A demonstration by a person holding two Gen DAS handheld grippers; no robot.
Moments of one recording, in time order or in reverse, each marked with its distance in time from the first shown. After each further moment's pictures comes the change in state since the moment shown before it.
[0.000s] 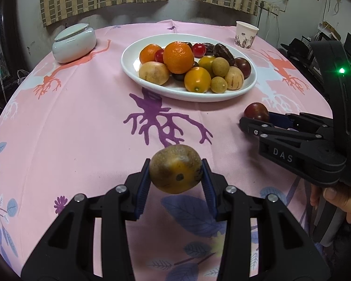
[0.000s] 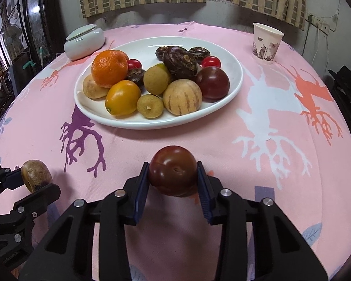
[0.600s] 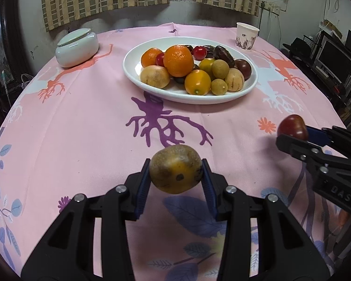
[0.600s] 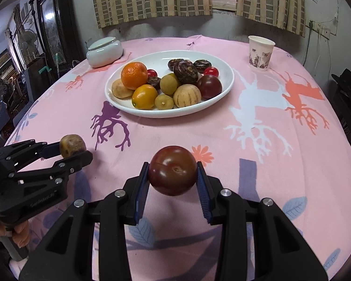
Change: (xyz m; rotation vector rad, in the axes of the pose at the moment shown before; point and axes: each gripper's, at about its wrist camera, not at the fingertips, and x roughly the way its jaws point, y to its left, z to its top) left arm -0.004 -0.006 0.000 0.016 -0.017 0.035; right arm -0.065 -0.008 -0.031 -0.023 -0.078 0.066
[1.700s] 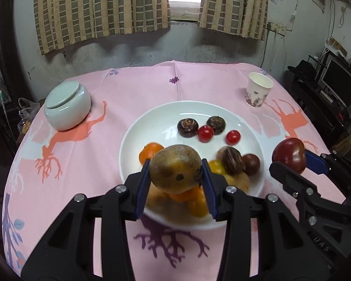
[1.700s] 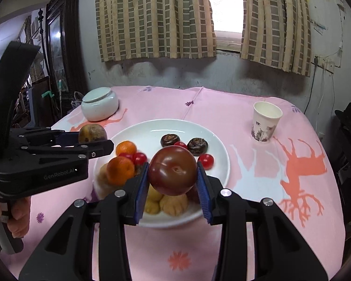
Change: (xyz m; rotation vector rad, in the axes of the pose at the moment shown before) left arm 0.022 0.004 0.160 -0.004 -0.074 0.014; right arm 0.029 -0.024 0.121 -0.041 -0.187 0.014
